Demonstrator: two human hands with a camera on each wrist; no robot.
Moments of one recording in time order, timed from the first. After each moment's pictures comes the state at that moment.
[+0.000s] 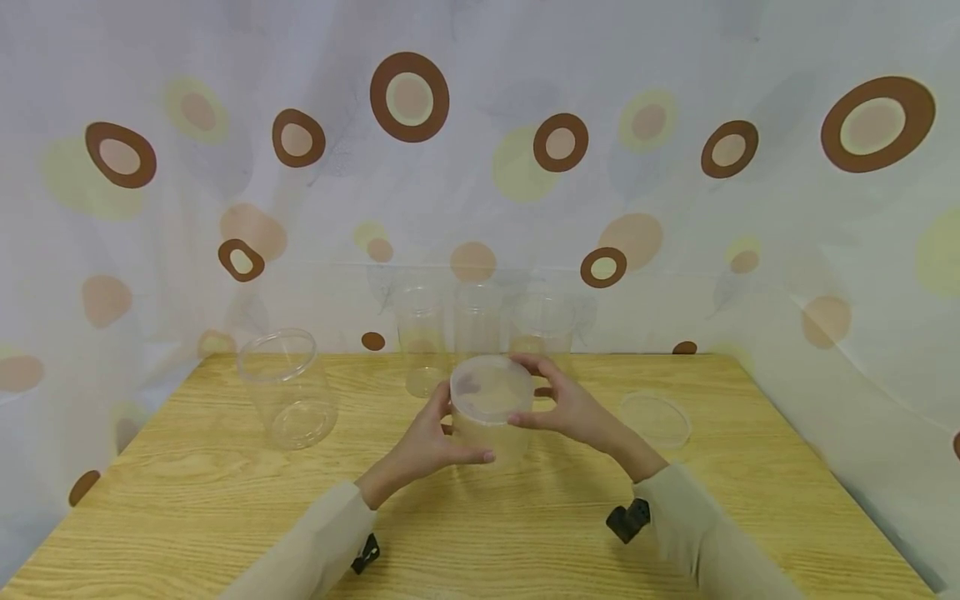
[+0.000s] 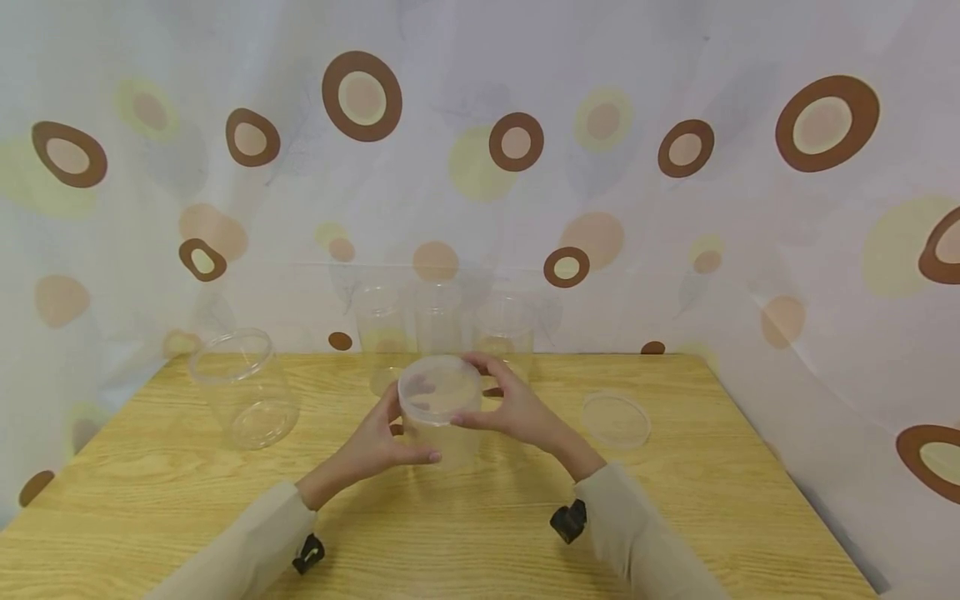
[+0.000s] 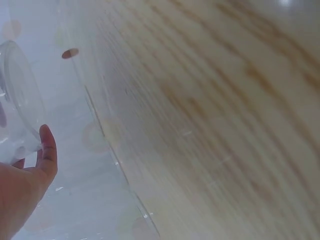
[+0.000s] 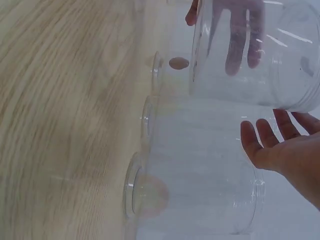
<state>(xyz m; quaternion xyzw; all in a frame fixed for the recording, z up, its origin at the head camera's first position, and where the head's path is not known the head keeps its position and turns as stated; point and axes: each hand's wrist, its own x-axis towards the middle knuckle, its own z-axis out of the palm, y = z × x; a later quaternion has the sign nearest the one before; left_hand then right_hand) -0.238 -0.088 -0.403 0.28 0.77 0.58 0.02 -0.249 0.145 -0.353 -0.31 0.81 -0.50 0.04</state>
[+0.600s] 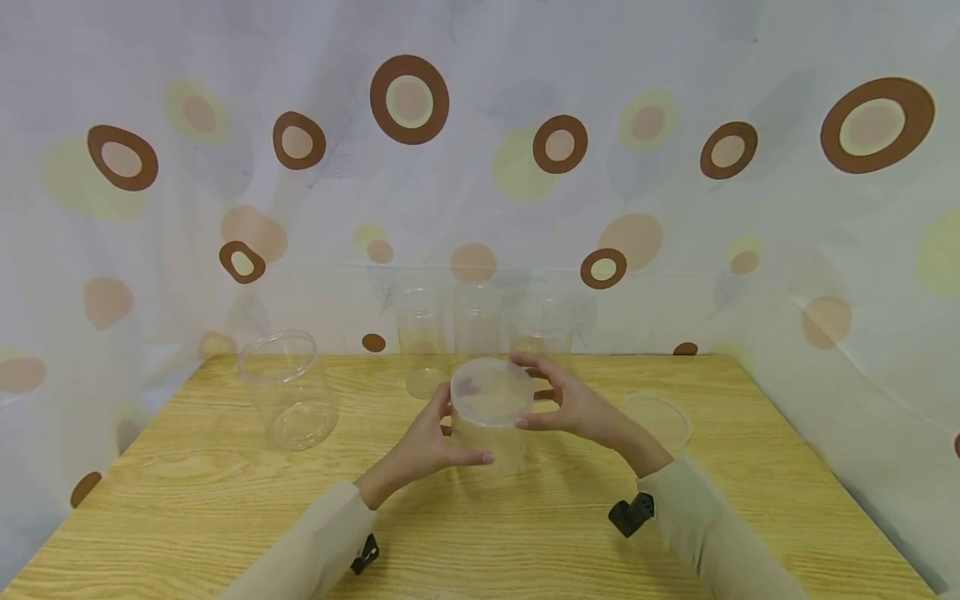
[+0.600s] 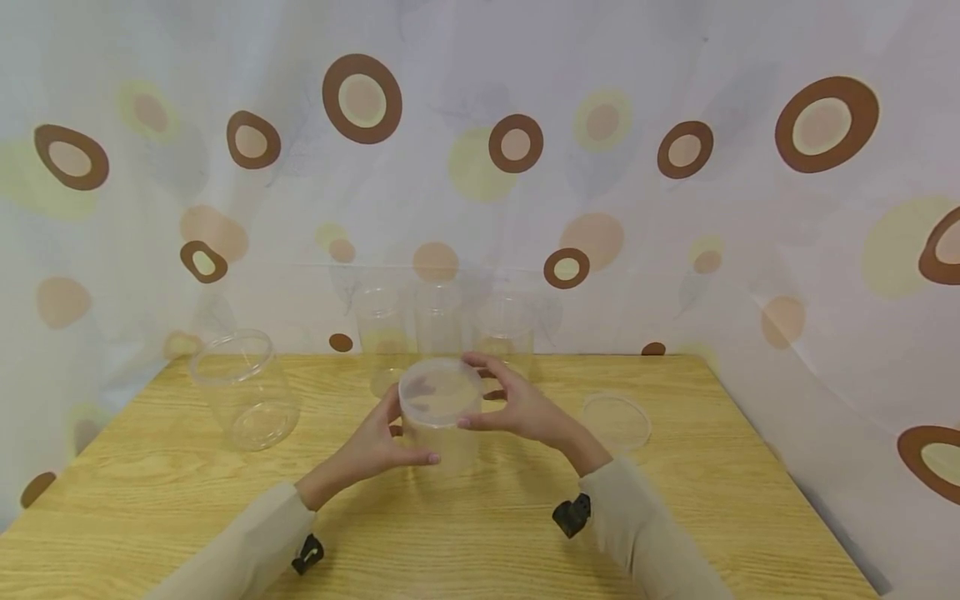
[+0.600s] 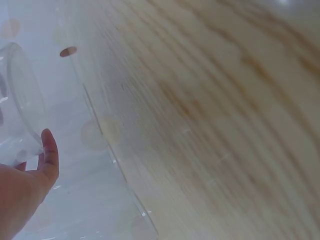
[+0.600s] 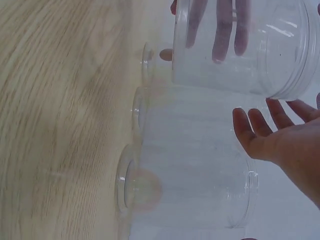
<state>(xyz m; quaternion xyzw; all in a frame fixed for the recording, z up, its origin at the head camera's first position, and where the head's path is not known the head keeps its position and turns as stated) -0.238 -0.090 -0.403 0.28 0.77 0.57 0.02 -0.255 0.153 -0.349 -0.37 0.78 -0.51 0.07</state>
